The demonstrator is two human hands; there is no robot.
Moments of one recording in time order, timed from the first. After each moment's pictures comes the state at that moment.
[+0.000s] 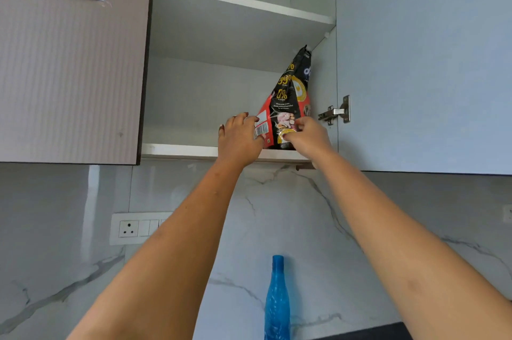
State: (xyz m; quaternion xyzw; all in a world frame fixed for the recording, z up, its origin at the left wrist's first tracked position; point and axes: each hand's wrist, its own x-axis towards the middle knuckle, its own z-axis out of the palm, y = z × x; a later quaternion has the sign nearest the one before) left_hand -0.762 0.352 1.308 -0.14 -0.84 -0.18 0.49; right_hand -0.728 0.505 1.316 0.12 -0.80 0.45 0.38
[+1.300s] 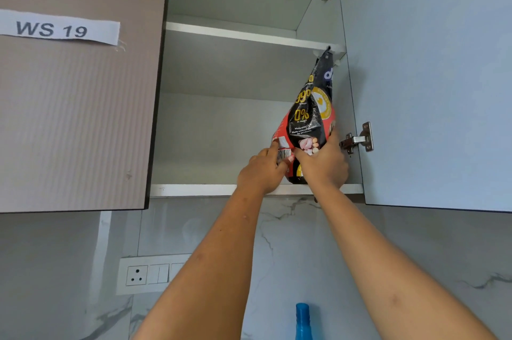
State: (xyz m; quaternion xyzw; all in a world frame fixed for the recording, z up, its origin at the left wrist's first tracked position) left_hand -0.810 0.360 1.333 -0.20 -0.87 -0.19 0.40; right_hand -0.788 0.485 1.329 -0.01 -0.67 0.45 0.59
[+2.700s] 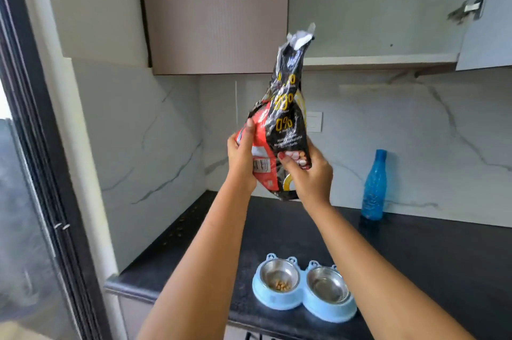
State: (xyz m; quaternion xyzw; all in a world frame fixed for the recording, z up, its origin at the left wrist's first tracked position) left_hand -0.447 0.223 1.101 0.07 -0.51 -0.80 0.30; right_hand -0.486 0.346 1.062 0.29 -0.67 0.61 0.31
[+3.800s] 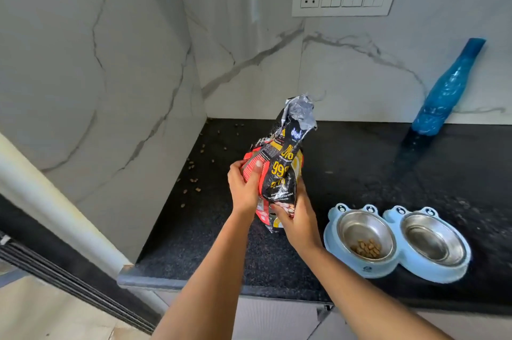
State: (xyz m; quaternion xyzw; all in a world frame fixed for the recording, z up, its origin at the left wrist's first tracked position) left_hand -0.544 0.005 0.815 0.21 -0.69 -0.66 0.23; right_hand -0.530 0.136 0.779 0.15 -0.83 0.53 0.06
